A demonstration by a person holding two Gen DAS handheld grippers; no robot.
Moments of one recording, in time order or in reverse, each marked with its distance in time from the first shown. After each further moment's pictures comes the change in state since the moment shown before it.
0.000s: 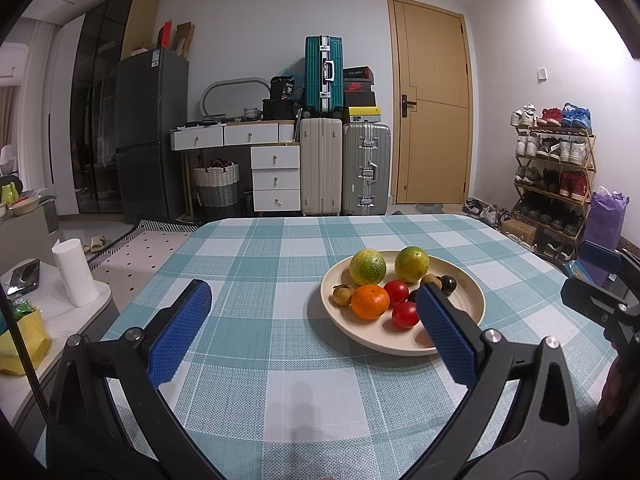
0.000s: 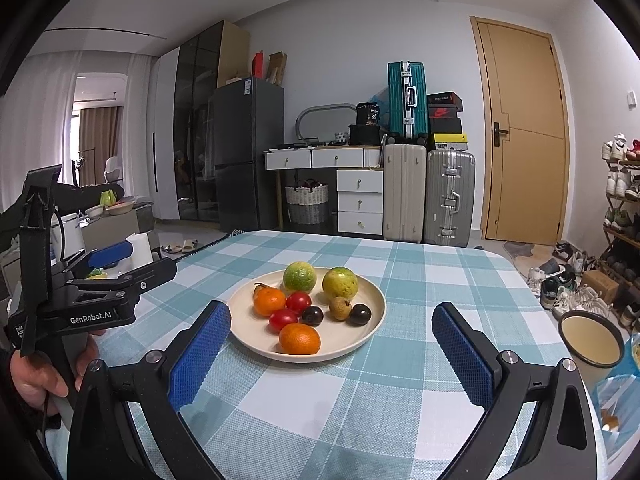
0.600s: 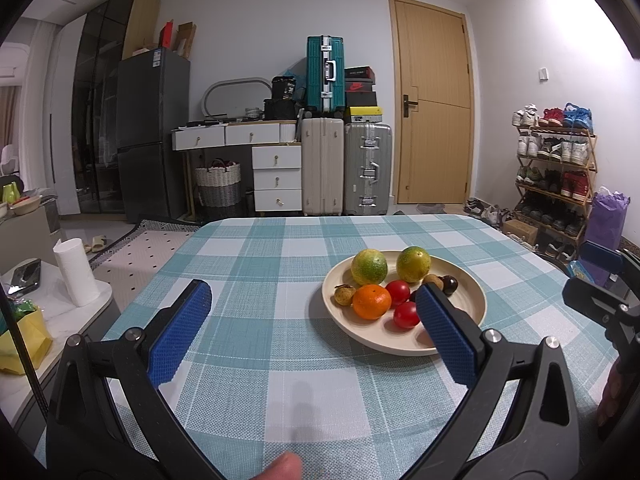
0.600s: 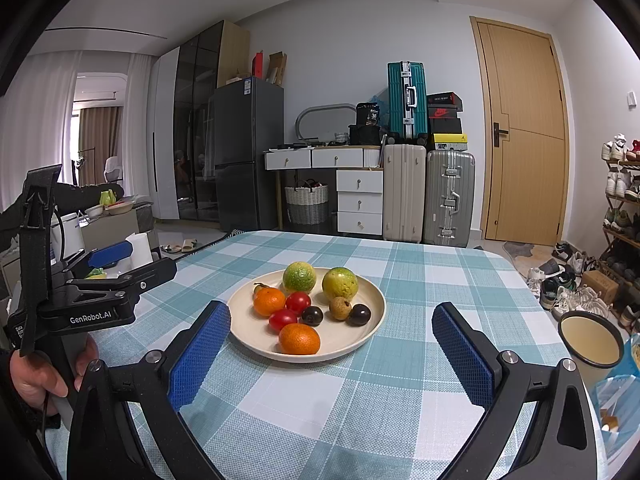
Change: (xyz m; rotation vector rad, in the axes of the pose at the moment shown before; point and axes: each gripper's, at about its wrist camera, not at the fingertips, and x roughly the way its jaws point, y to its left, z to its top) left arm 0.000 0.001 0.000 -0.005 -0.001 0.019; right arm 0.000 0.000 -0.001 0.000 -0.001 0.000
